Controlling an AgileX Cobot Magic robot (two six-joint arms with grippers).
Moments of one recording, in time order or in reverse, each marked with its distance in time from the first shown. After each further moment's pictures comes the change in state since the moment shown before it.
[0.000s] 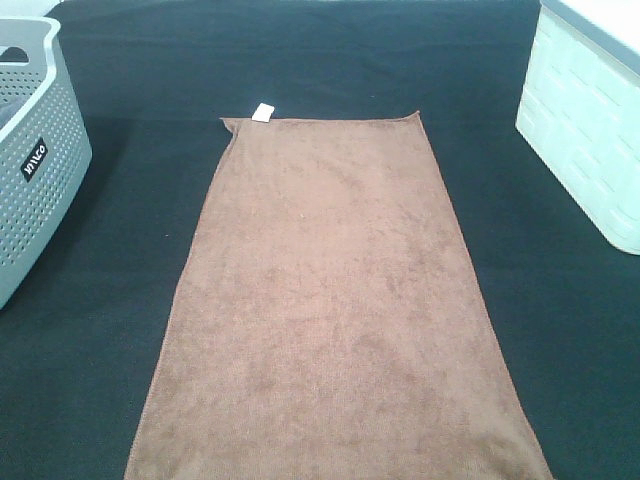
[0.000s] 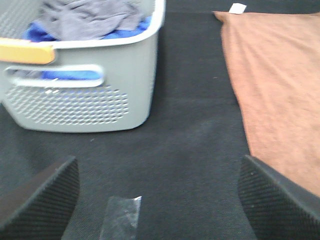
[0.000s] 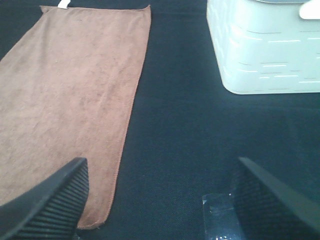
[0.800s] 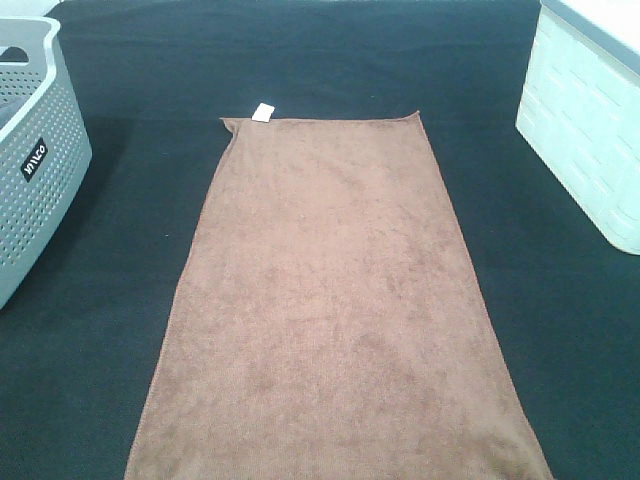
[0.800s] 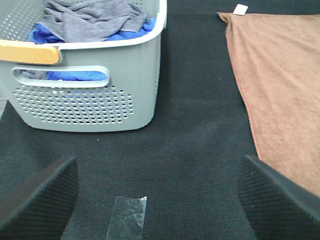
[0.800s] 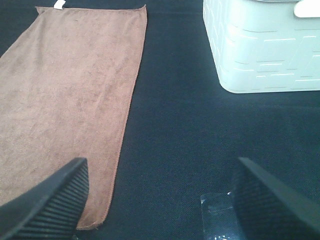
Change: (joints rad) left arm 0.000 0.000 0.000 0.042 0.000 -0.033; right arm 0.000 0.000 0.000 -0.009 0.000 0.008
